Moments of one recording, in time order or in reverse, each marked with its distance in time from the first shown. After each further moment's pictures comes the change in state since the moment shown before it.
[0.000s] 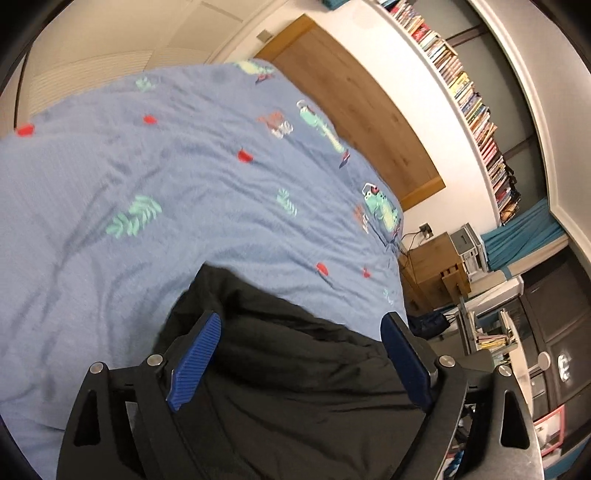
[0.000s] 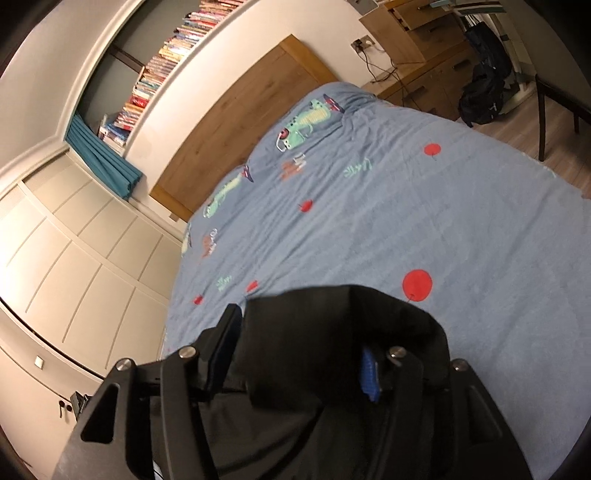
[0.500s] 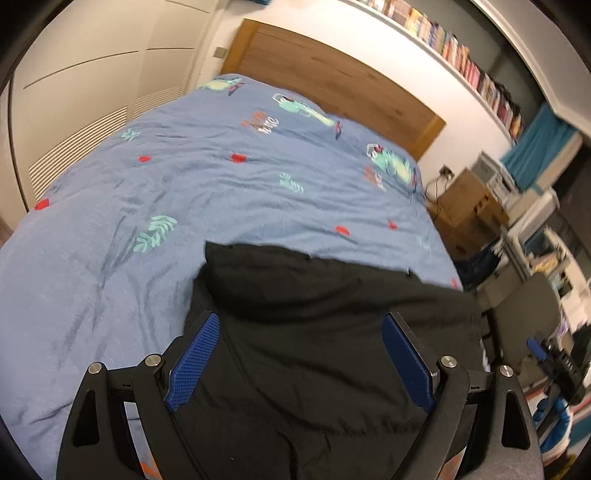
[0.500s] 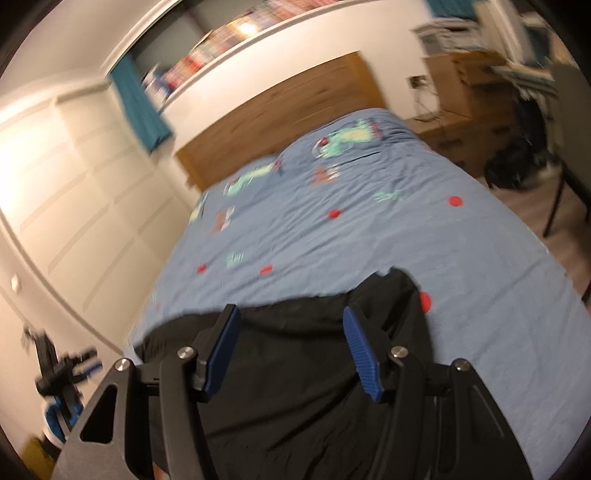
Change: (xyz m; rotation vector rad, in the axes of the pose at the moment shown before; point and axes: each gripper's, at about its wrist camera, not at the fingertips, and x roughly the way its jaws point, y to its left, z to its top) left arm -0.005 -0.044 -0.067 0.327 0.047 0.188; right arm -0.035 0.093 -0.048 -0.366 0.047 -0.045
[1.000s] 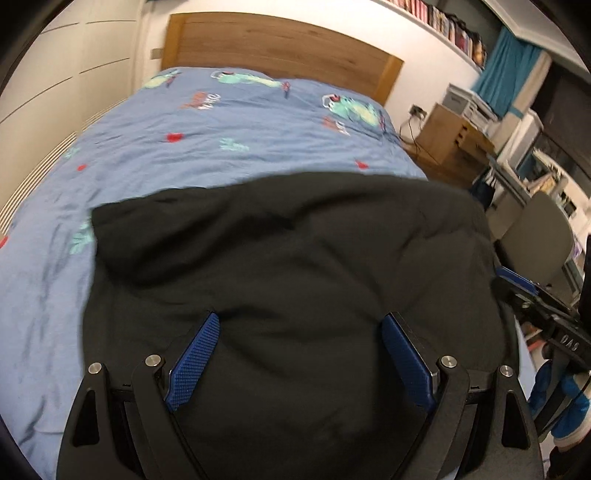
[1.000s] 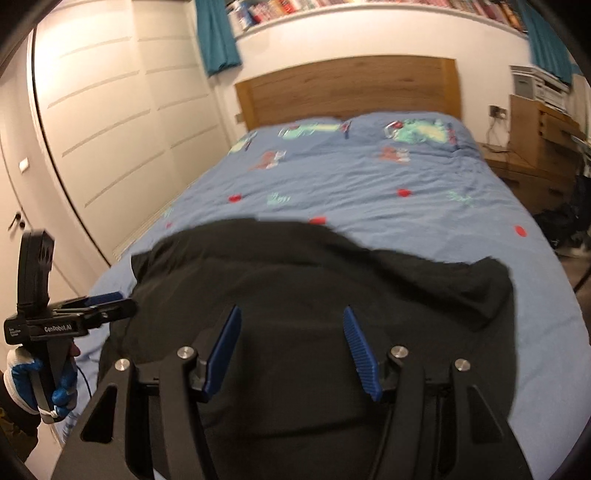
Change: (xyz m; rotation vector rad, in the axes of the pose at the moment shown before) left arm 0.084 -0.081 -0.054 0.239 0.087 0.010; right arm 0.095 0.095 -0.070 -0.313 0.126 0.002
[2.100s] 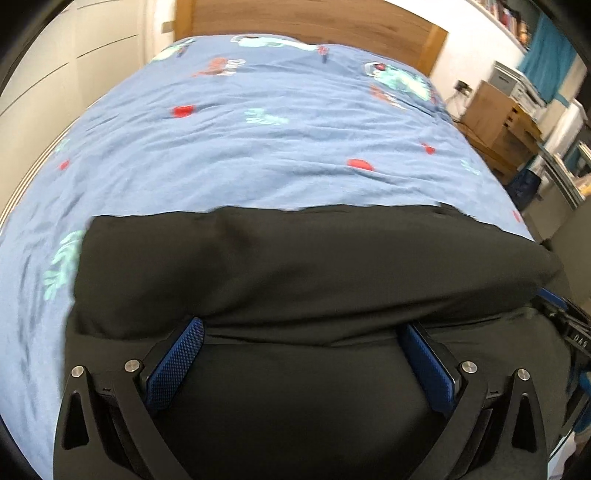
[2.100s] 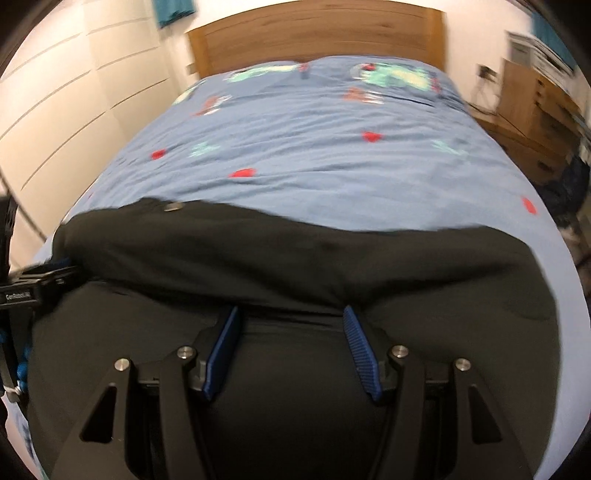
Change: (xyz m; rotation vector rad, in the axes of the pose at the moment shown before) left arm 0.113 0.067 0.062 -0.054 0.127 0.141; right arm 0.129 -0.125 0.016 0.098 0.164 -0.154
